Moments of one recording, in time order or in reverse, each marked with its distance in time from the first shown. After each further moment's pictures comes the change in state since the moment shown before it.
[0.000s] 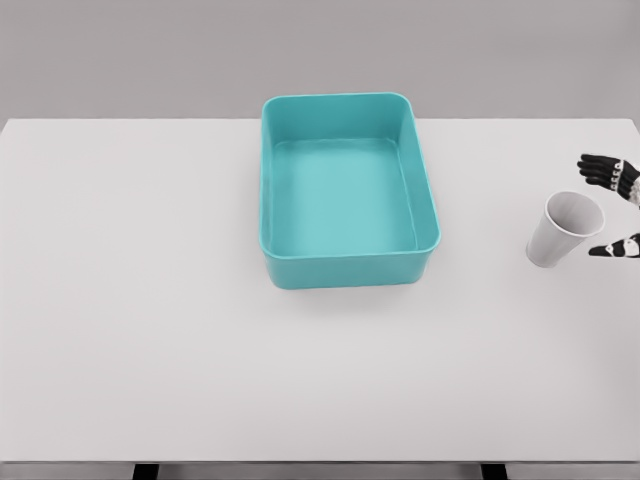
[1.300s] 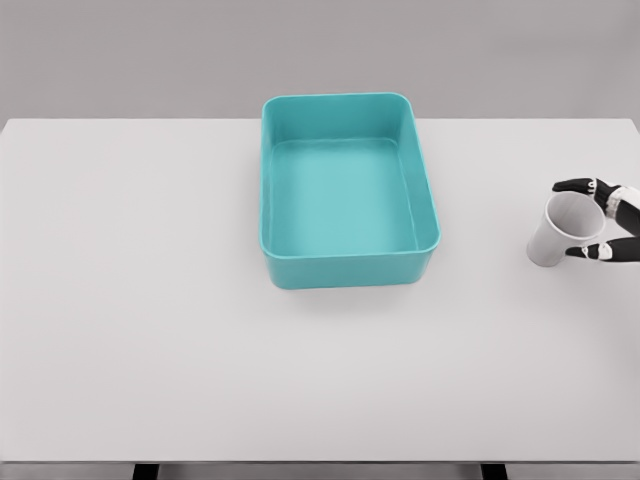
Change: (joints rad) left arm 0.000 0.000 0.000 0.000 0.000 0.000 0.000; right arm -0.011 0.079 0.012 0.073 0.048 0.000 0.000
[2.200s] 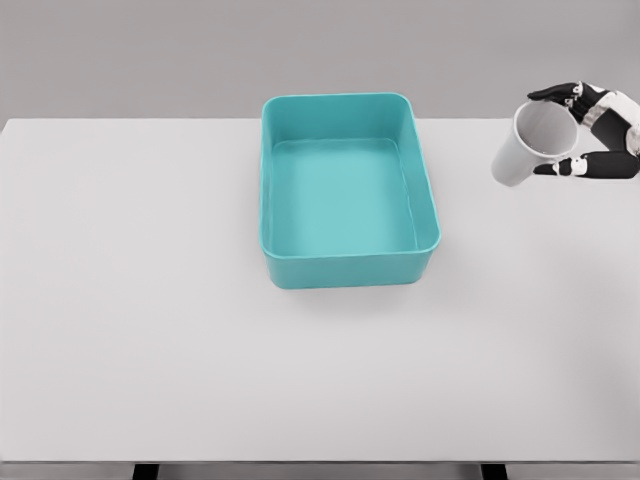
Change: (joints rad) left arm 0.000 0.000 0.000 0.000 0.000 0.000 0.000; right arm -0.152 0.117 -0.110 -0.109 -0.001 0.000 0.000
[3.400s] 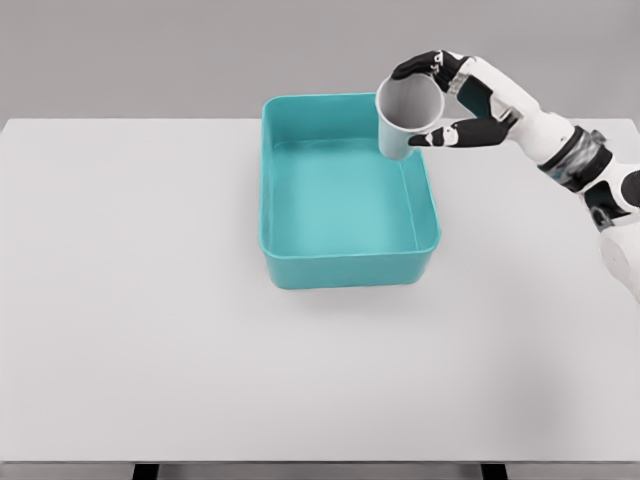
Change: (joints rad) left arm 0.000 0.000 0.000 0.000 0.000 0.000 0.000; right arm -0.141 0.290 0.036 -0.051 0.129 0.104 0.000
